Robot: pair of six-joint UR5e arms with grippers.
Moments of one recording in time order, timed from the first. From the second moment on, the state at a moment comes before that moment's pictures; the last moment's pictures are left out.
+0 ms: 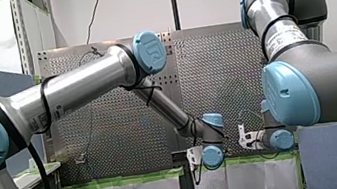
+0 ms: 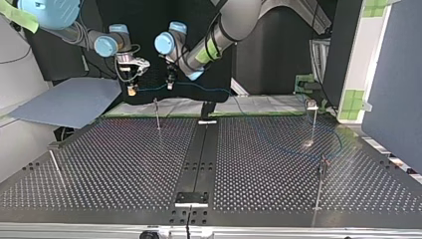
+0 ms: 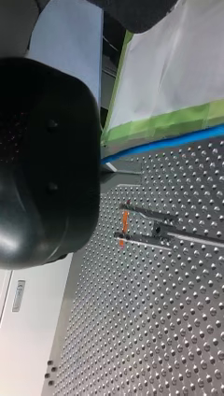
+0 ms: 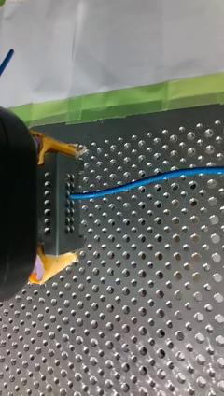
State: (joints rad) left arm -0.88 -2.78 -1.13 -2.59 -2.14 -1.77; right arm 1.69 -0.66 1.89 -1.04 1.29 1.58
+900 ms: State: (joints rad) left arm -0.83 -2.84 -0.92 -2.63 -2.13 -1.78; right arm 1.65 -0.65 1.80 -1.01 1.22 1.61
